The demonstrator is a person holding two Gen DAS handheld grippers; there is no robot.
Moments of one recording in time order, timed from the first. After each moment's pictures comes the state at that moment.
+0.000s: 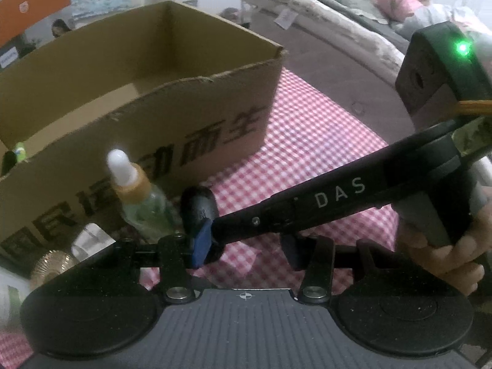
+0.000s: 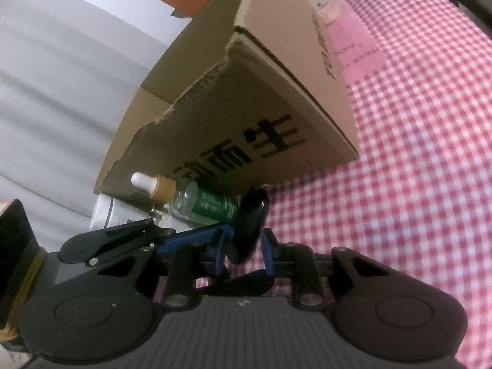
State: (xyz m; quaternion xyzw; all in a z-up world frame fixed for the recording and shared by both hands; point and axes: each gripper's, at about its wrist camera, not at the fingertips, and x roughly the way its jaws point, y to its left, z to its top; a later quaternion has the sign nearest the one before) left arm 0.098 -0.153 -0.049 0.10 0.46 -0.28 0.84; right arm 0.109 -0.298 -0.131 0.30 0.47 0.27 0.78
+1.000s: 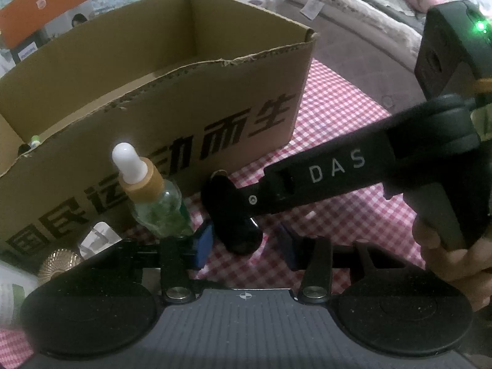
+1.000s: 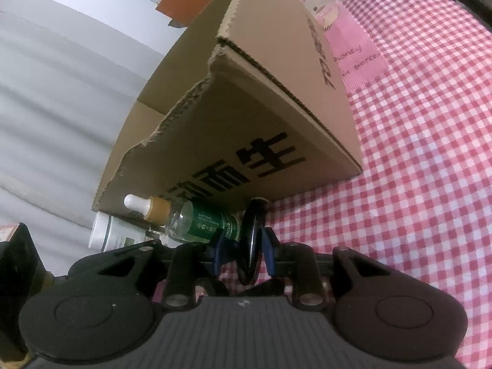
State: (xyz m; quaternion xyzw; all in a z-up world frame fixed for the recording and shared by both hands) left arm 0.108 -0.159 -0.059 0.12 0.47 -0.23 0.85; right arm 0.135 -0.289 -0.142 0.32 0.46 0.27 0.79
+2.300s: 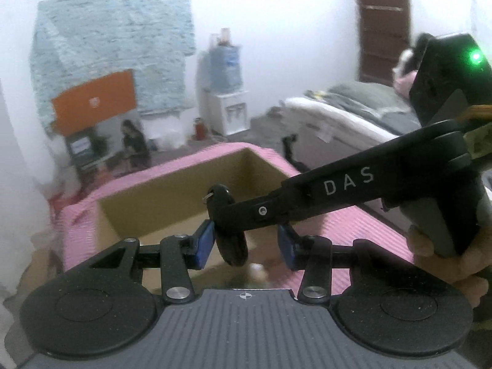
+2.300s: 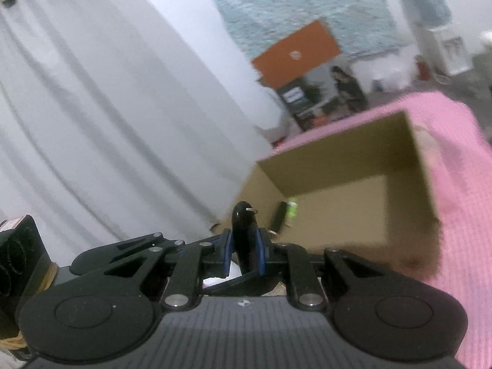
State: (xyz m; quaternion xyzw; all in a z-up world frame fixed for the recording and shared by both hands) left arm 0.060 -0.092 0.079 0.10 0.27 -0.20 0.94; right arm 0.087 -0.250 0.021 0.24 0.30 0.34 0.86
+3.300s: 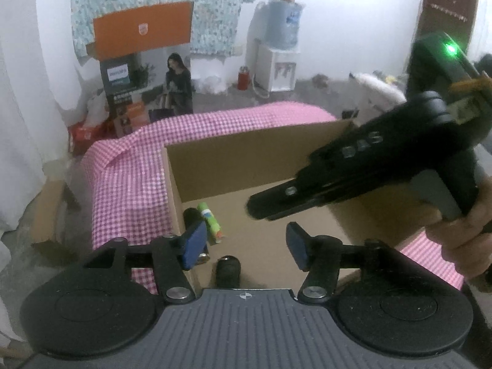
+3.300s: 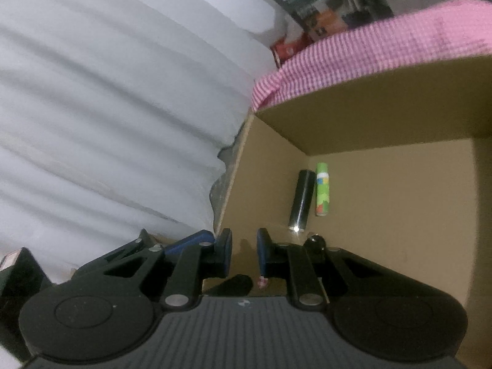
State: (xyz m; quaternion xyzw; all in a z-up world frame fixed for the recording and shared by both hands) left arm 0.152 0.005 0.059 0.03 0.37 -0.14 0.92; right arm 0.249 -0.156 -0.021 0.25 0.48 0.36 0.76
